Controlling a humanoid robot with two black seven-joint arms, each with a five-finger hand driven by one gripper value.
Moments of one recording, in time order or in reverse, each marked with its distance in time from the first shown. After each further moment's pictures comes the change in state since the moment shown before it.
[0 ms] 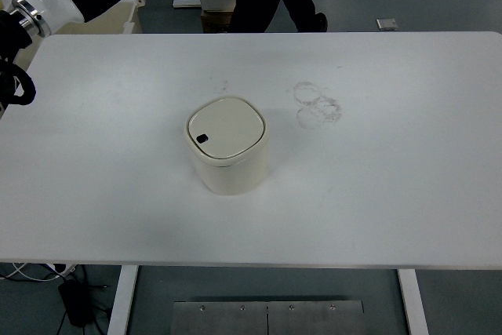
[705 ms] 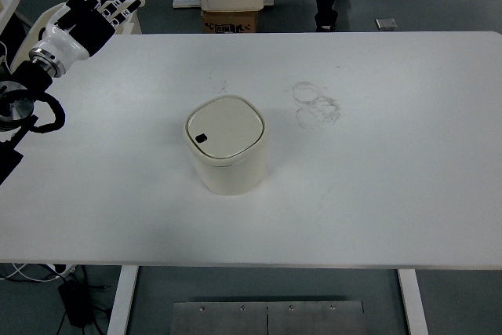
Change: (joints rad) left arm 0.158 -0.228 -0.254 0.347 0.001 -0.024 -0.005; right arm 0.002 0.000 -0.001 0.001 0.001 0.008 -0.001
